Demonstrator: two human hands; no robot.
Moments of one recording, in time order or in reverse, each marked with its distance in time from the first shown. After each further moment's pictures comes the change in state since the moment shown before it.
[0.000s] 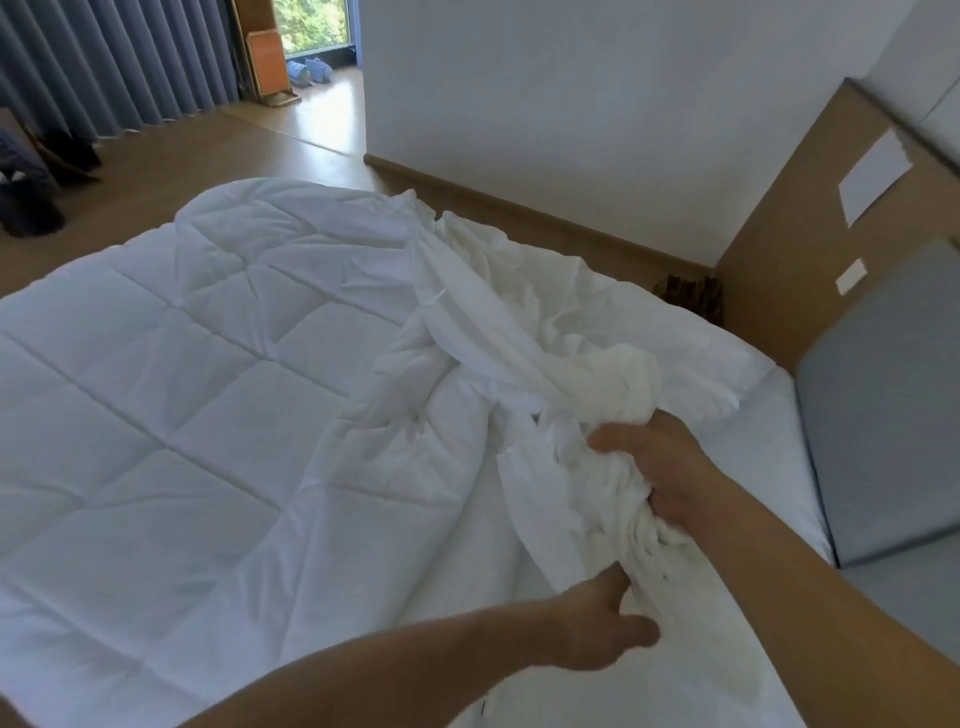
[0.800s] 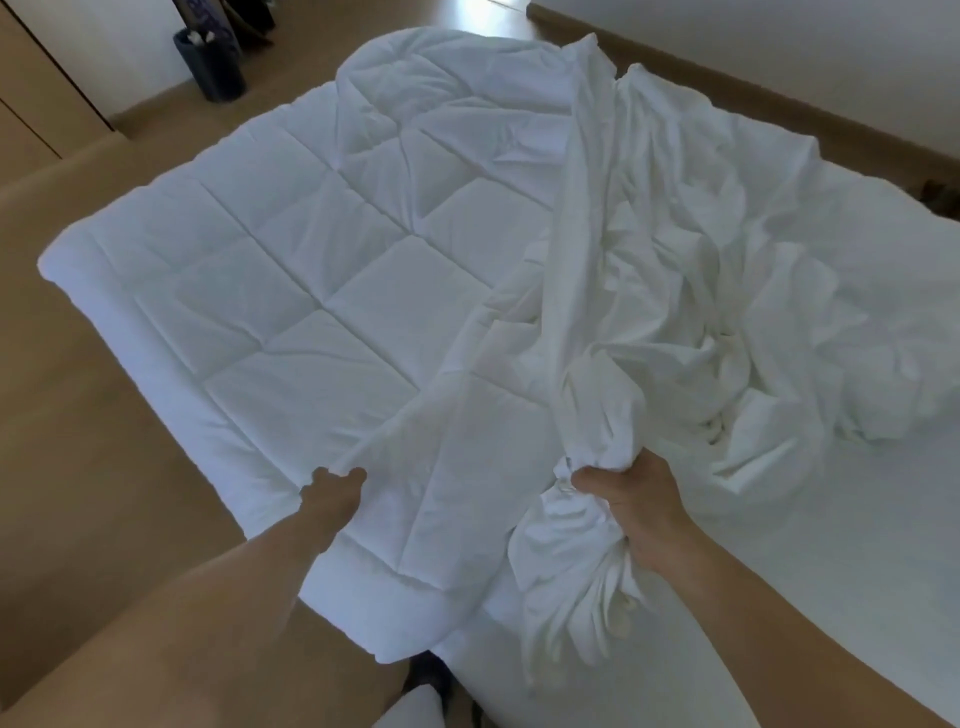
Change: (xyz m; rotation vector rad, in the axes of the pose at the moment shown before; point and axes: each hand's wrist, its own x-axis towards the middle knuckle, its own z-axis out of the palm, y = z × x) left_hand -0.165 -0.311 -0.186 -0.376 1.178 -0.912; right_hand 0.008 0.163 0.144 -0.168 -0.206 0.179
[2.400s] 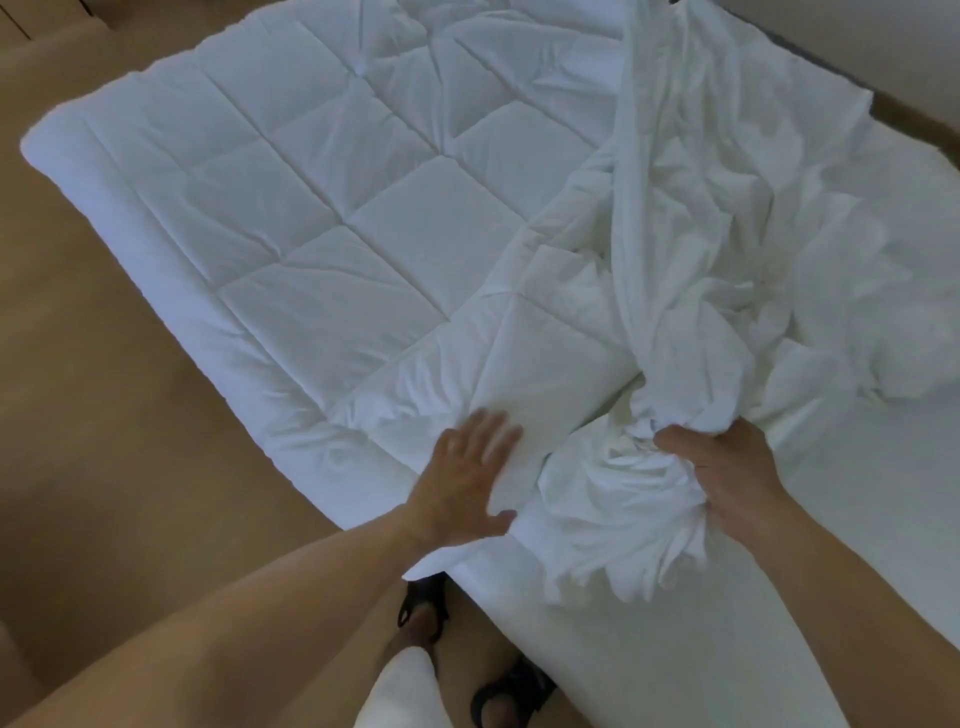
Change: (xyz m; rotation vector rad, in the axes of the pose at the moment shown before) left_hand -0.055 -0.068 0.078 0.703 0.014 1.366; right_hand -0.039 0.022 -0.005 -0.102 0.146 -0.045
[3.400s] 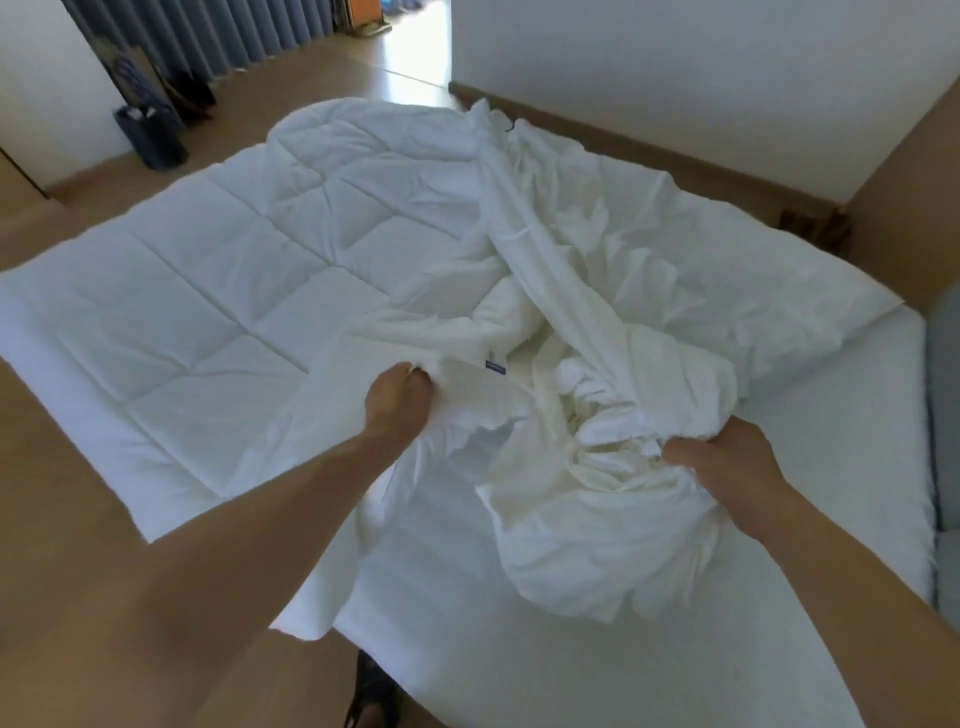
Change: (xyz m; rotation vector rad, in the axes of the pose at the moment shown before) left_hand 0.138 0.140 -0.128 -0.583 0.343 -0.651; right_hand -0.003 0.010 -0.208 -0.063 0.103 -0.120
